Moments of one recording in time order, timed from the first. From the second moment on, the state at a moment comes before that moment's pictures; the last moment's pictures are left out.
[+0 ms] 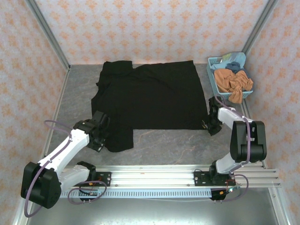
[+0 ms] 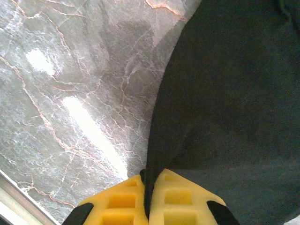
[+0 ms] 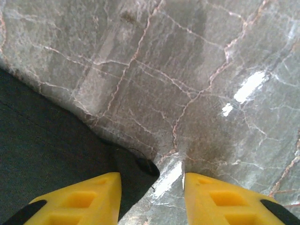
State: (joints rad) left arm -0.27 1.06 0.65 -1.02 -0.08 -1.43; right arm -0.02 1.56 0.83 -0.73 0.00 0.98
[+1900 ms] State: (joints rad) left arm -0.31 0.78 0.85 -1.01 -0.09 -1.26; right arm 0.09 1.06 0.74 -1.14 -0.05 1.06
